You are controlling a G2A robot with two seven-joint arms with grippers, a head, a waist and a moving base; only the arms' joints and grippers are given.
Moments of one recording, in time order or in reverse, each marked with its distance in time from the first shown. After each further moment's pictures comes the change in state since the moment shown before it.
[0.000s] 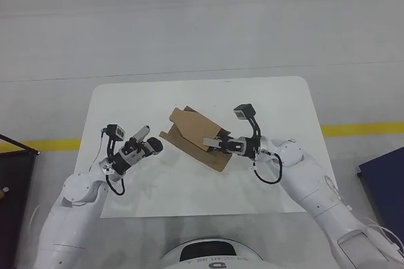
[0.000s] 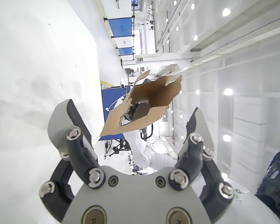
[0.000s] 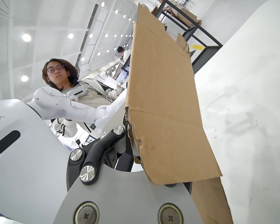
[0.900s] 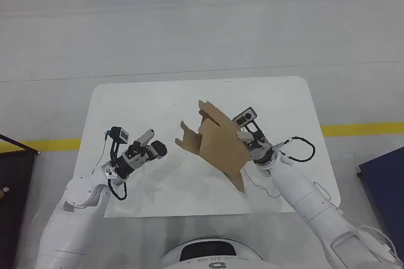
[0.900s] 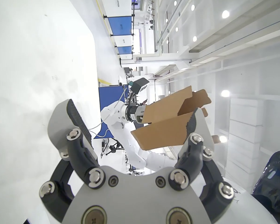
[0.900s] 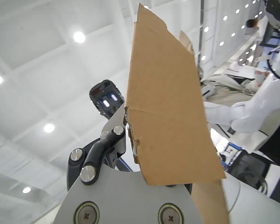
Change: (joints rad) left arm 0.039 -0.002 0.027 -0.088 0.022 0.012 -0.002; right arm -0.017 -0.053 -0.062 0.100 1.005 0.581 0.507
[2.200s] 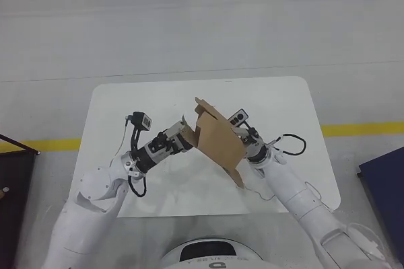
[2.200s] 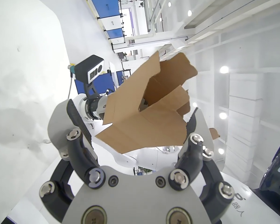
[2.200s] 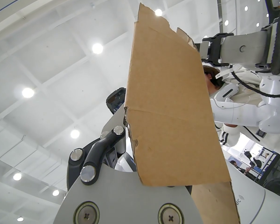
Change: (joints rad) left arm -0.083 -0.019 0.127 -0.224 0.074 0.109 0.112; right arm 0.017 -0.070 0.018 0.094 -0.022 0.093 -0.002
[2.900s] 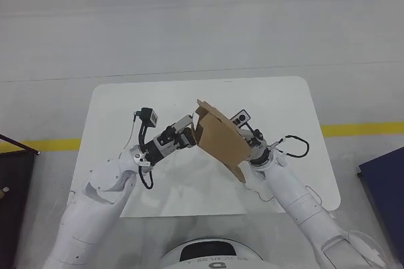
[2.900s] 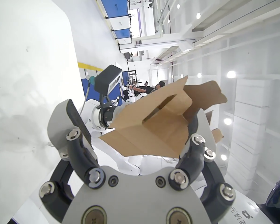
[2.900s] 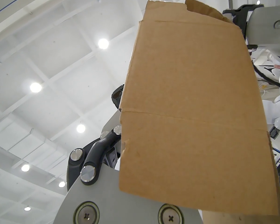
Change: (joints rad) left arm -0.083 -0.017 0.071 0.077 0.014 0.069 0.053; right arm -0.062 -0.003 0.050 -0.104 -0.015 0.049 0.000
